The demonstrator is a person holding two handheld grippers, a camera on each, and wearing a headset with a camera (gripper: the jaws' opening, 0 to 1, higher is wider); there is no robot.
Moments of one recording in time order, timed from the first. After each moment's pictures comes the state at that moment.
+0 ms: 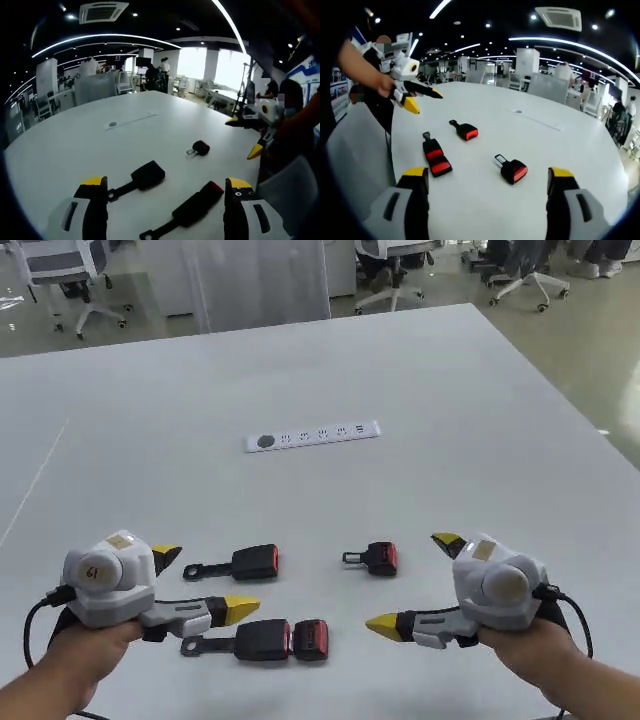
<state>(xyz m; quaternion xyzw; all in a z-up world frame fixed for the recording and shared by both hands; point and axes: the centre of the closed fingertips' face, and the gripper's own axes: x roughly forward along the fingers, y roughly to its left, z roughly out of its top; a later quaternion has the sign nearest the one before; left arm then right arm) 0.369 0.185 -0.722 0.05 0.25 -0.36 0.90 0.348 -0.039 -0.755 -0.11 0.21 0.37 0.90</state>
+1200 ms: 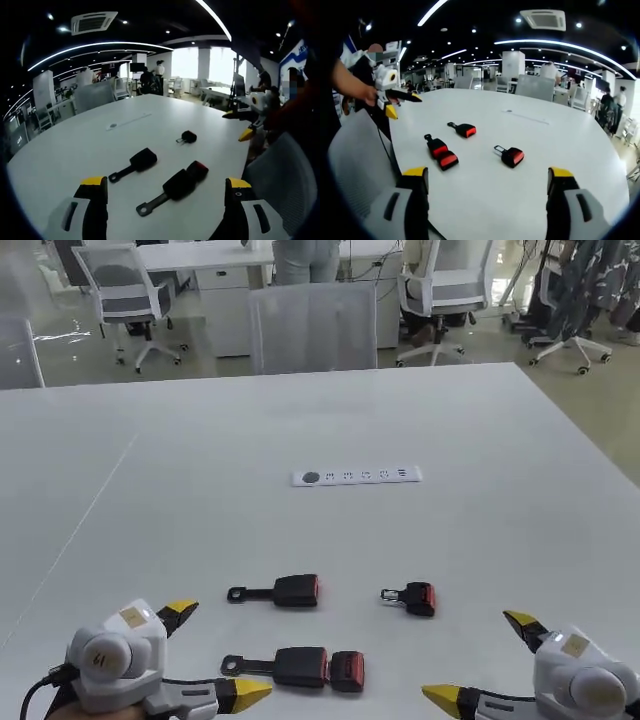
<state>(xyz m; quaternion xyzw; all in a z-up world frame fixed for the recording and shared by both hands) 0.312 0.214 -0.723 0.09 0.24 -0.37 0.89 0.309 -0.060 -0.756 -0.08 0.20 0.31 0.92</state>
